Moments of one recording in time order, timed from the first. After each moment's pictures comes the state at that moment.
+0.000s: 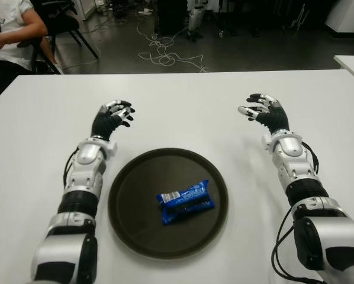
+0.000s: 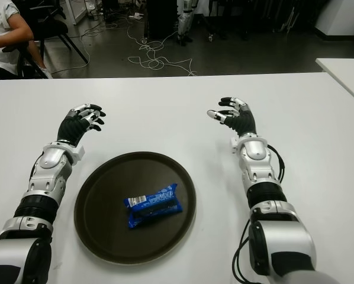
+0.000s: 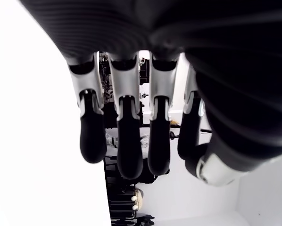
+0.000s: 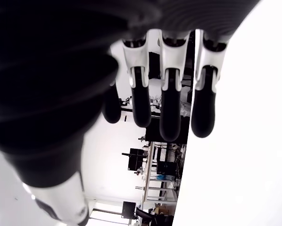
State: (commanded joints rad) left arm -0.59 0.14 0.14 0.78 -0.10 -0.15 -0.15; right arm -0.68 -0.16 -0.13 0.97 0.04 -0.20 0.03
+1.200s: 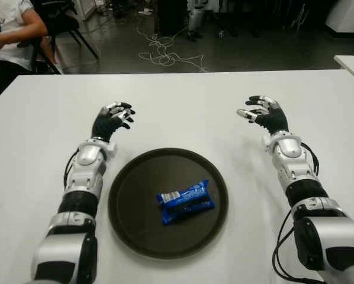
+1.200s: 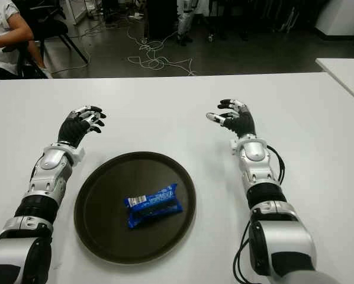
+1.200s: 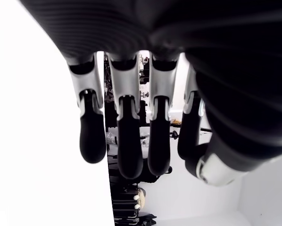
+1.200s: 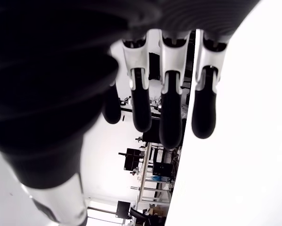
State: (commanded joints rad) left arm -0.59 0.14 0.15 0.79 -0.11 -0.16 -0.15; right arm -0.68 -0.16 -0.12 0.99 0.00 -0.24 0.02
